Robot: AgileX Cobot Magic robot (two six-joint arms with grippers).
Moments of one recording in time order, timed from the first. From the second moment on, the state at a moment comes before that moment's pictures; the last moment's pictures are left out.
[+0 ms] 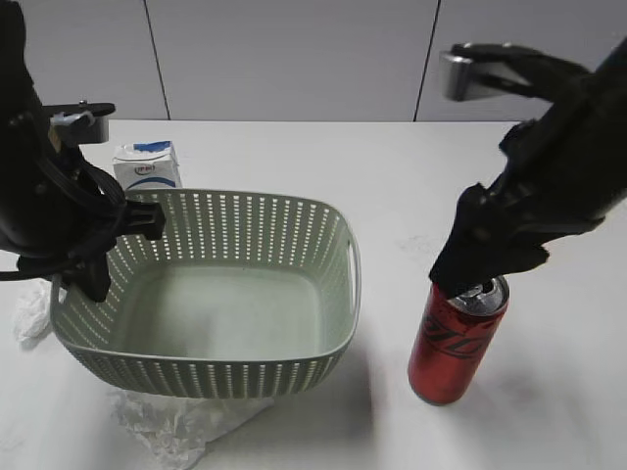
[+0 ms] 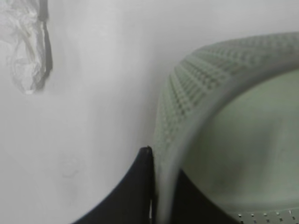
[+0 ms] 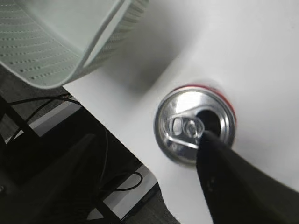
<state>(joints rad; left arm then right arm) -0.52 1.58 -1.04 -0.07 1.02 -0.44 0.48 1.45 -1.08 0.38 1.06 -0.34</state>
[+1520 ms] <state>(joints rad) -0.52 1.58 -1.04 -0.07 1.04 -0.44 0.42 1.37 -1.18 0.01 1.12 -0.16</state>
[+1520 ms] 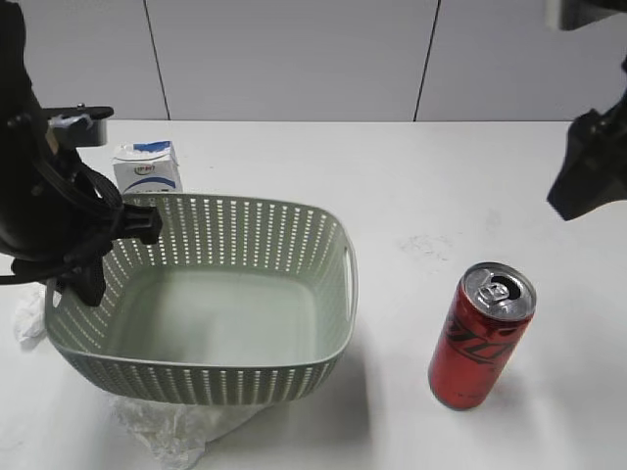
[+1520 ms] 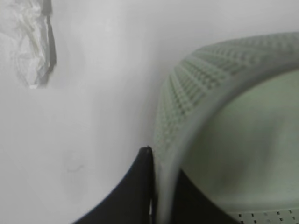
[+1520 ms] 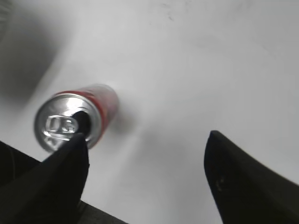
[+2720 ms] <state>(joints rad) -0.52 1.58 -1.04 -0.11 1.05 -0.44 0.06 0.42 -0.68 0.12 1.06 -0.14</state>
